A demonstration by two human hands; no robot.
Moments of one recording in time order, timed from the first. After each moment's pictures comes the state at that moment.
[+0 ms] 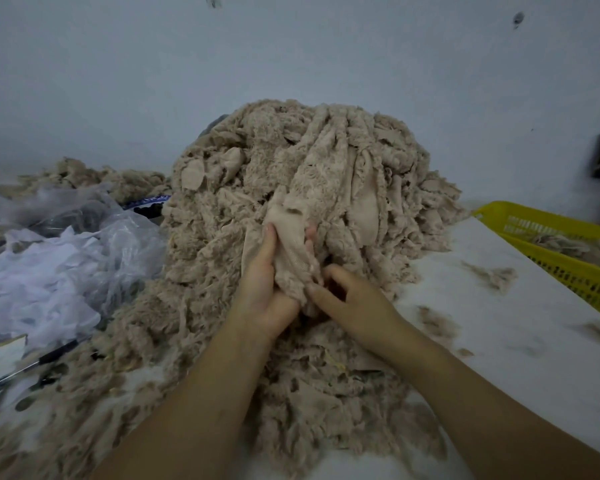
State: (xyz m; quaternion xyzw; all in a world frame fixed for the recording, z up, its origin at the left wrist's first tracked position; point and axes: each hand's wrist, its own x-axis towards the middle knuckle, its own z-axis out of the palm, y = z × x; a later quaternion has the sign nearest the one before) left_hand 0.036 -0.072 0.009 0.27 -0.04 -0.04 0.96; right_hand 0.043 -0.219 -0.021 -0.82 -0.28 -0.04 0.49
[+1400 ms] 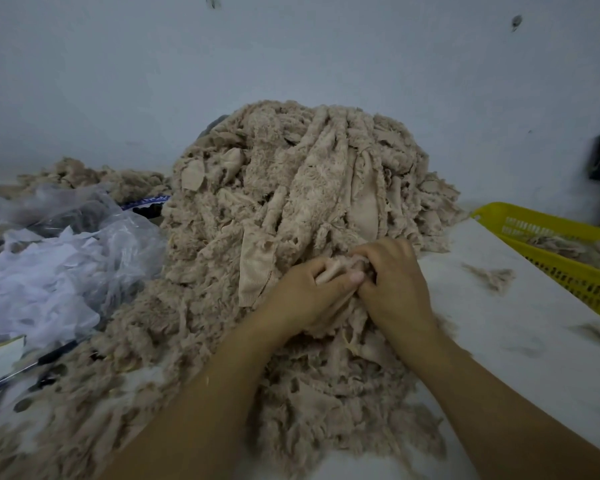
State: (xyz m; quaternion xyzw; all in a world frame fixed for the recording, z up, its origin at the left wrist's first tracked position) left_hand 0.028 -0.089 0.000 0.81 -0.11 0.04 0.57; right_hand 0.054 -0.239 -0.009 -0.88 -0.20 -0.32 0.29
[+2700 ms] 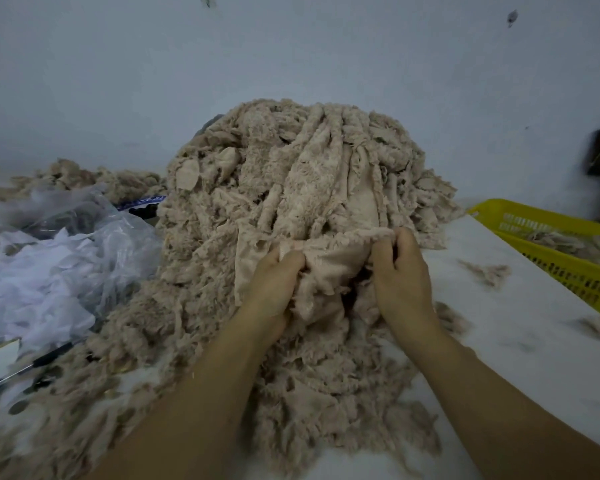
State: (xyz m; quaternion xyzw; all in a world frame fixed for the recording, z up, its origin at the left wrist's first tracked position) left_hand 0.031 -0.084 0.007 0.60 0.02 0.05 0.80; right_hand 0.052 -0.241 -0.007 -0.78 -0.10 -0.25 0.56
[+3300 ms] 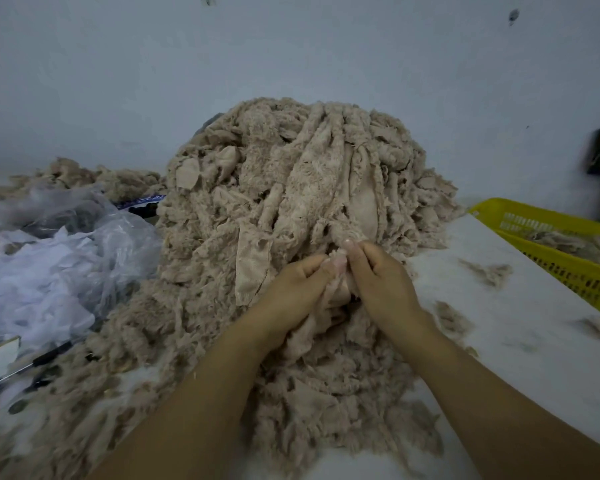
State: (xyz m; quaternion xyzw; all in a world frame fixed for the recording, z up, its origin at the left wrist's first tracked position) left_hand 0.028 -0.088 -0.001 0.76 -0.09 0.02 0.65; right_hand 0.055 -0.231 -0.013 -0.81 -0.17 -0.17 0.53
